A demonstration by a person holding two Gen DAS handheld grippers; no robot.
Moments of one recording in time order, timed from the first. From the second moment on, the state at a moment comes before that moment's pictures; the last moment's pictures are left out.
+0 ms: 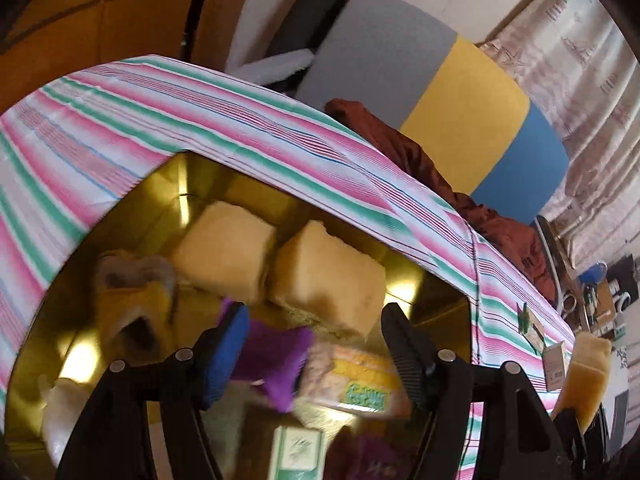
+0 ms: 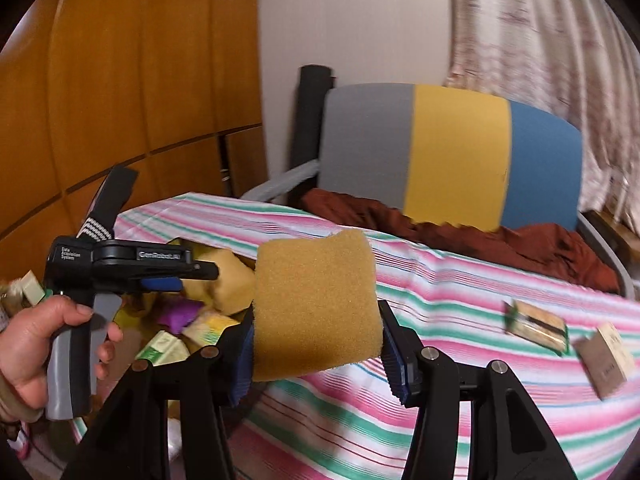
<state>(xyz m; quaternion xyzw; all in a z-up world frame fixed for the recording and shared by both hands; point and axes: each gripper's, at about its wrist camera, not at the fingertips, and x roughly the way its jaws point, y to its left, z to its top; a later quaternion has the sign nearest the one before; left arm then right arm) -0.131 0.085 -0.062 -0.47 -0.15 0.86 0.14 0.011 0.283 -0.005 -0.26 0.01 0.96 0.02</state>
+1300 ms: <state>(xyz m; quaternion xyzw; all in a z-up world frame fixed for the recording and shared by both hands) -0.013 0.067 -0.045 -0.40 -0.15 0.89 0.16 -0.030 0.281 -0.016 -0.32 0.00 0.95 0.04</state>
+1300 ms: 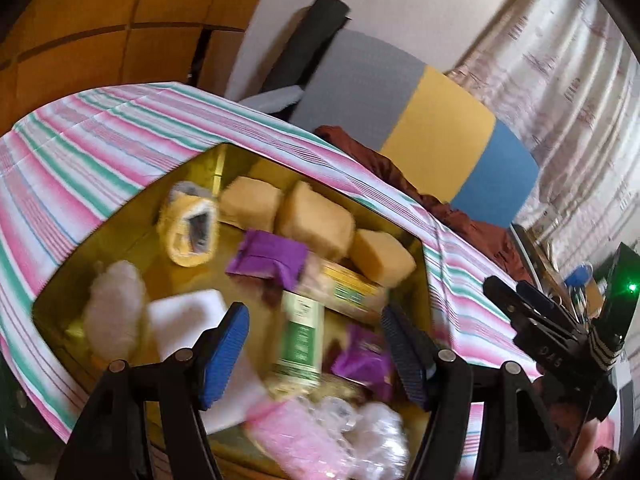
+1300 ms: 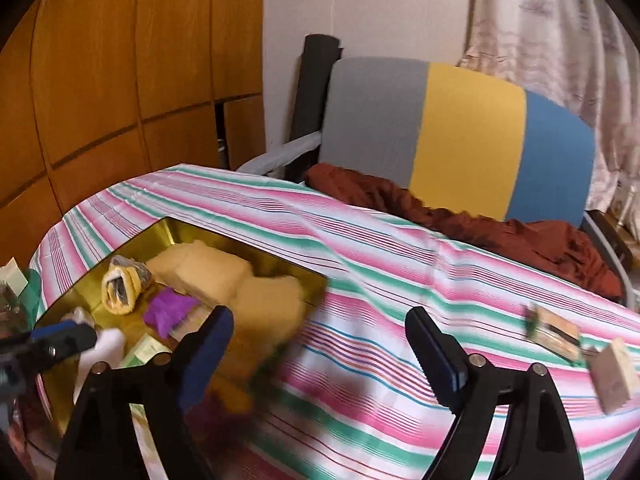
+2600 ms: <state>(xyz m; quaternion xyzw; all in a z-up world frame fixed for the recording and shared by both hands) 0.023 0.311 -0.061 -0.46 0.06 0.80 0.38 0.079 0.641 -0.077 -0.47 0.13 0.85 0.22</state>
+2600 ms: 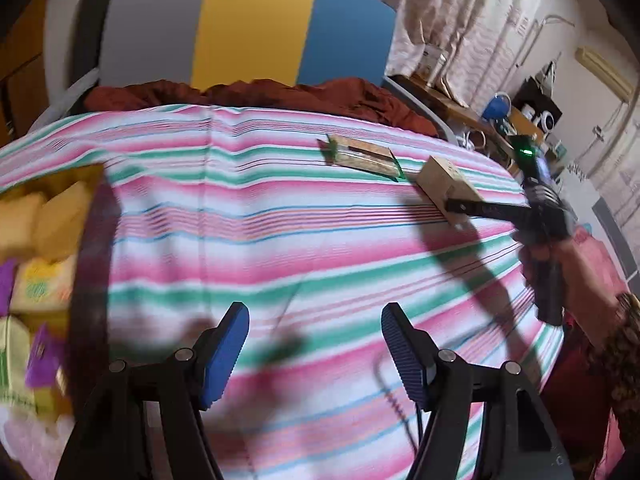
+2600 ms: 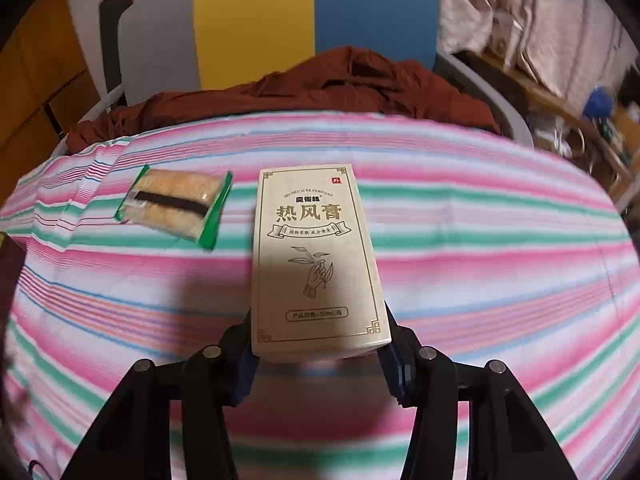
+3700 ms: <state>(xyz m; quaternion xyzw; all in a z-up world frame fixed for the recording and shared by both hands) -0.054 0.513 -0.097 -0.48 0.10 0.73 0.48 0.133 0.617 -0.075 -0.49 0.16 0.82 0.26</state>
